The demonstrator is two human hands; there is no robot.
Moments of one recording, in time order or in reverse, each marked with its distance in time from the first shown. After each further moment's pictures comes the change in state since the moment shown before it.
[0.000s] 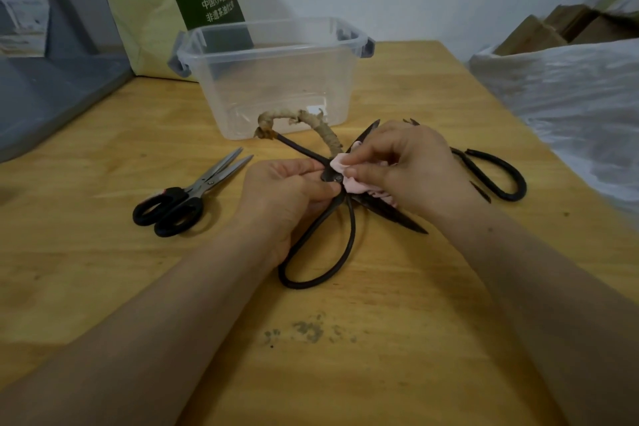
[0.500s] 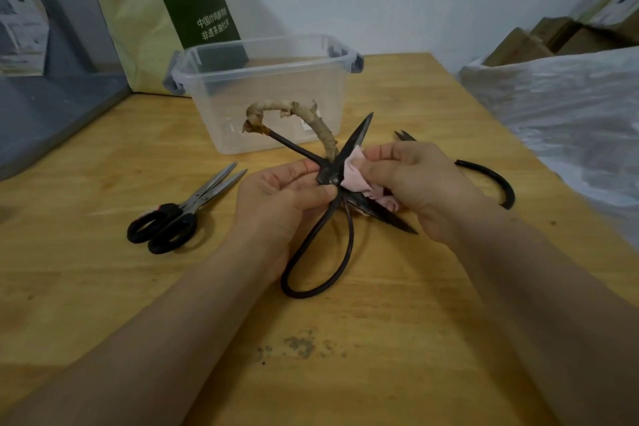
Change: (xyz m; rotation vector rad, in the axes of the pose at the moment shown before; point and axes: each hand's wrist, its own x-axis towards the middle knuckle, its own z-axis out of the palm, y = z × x) left_hand -0.011 0.007 0.007 -0.145 -0.093 0.112; right_hand 0.001 0.000 -0.009 0.527 -0.032 0.468
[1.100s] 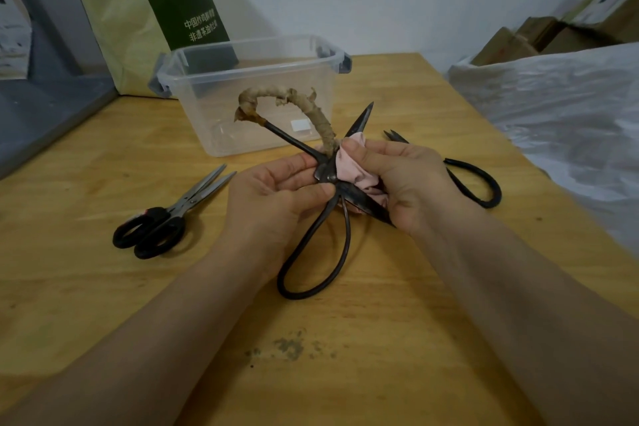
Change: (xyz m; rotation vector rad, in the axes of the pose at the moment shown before) left_hand -0.003 0.000 0.005 0.012 -0.052 0.110; right_hand 0.002 -0.002 0.011 0.522 0.114 0.085
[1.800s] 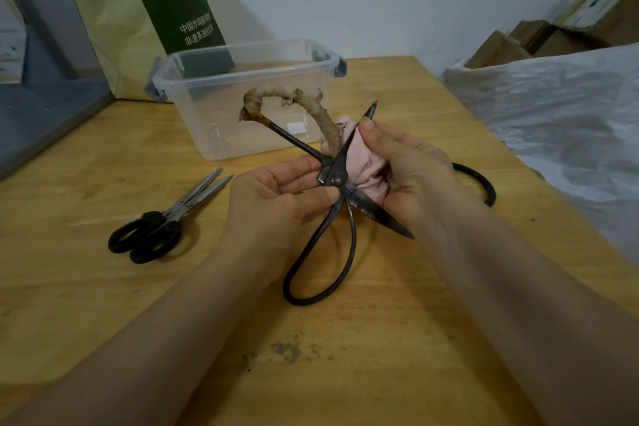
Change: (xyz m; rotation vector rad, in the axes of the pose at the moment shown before) left_hand 0.001 -0.001 0.004 0.021 -0.020 0.023; right_hand 0.013 -0.005 -0.004 0.307 0.016 -0.007
